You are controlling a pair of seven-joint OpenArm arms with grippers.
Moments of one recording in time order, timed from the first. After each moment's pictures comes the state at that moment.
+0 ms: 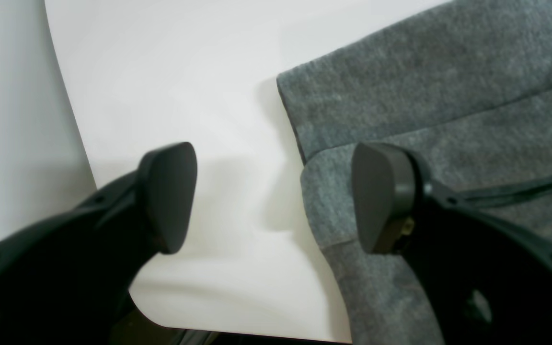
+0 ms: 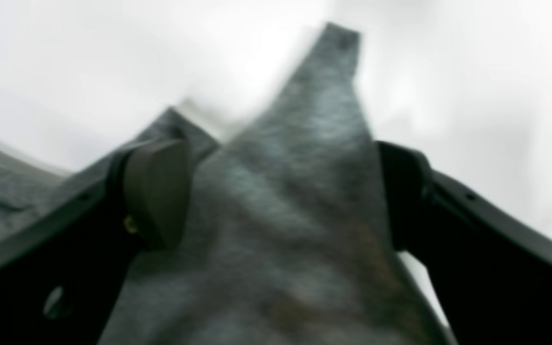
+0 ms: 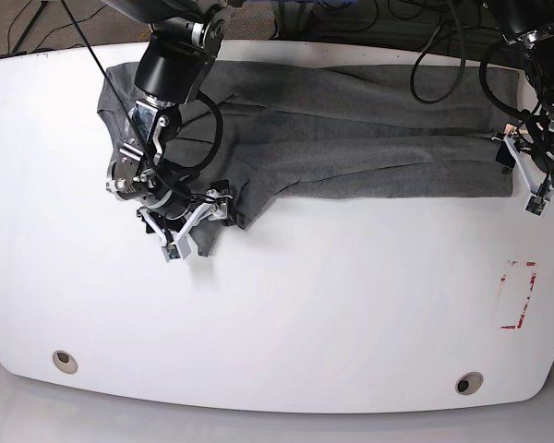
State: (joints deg) left arm 6.7 -21.1 -30.6 104.1 -7.1 -42.0 63.3; right arm 12.3 -7.1 26.8 74.8 0.9 40.4 -50.0
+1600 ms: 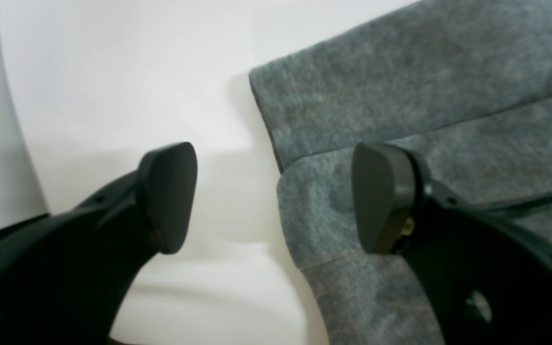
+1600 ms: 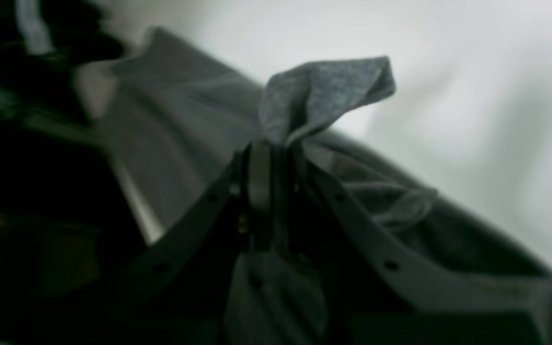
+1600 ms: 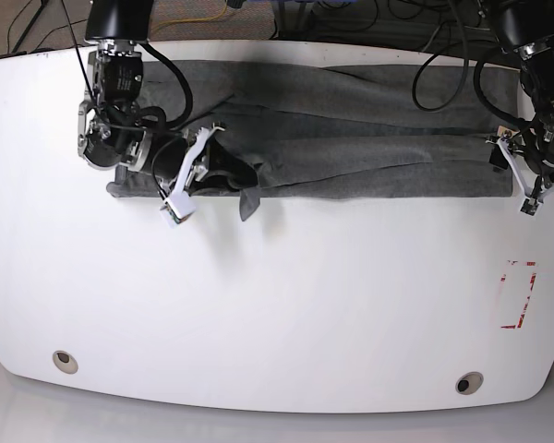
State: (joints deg) left arm 3.6 -20.3 -29.5 95.8 -6.8 -41.9 63.3; right arm -5.4 12.9 6.3 99.4 63.1 40.1 -67.8
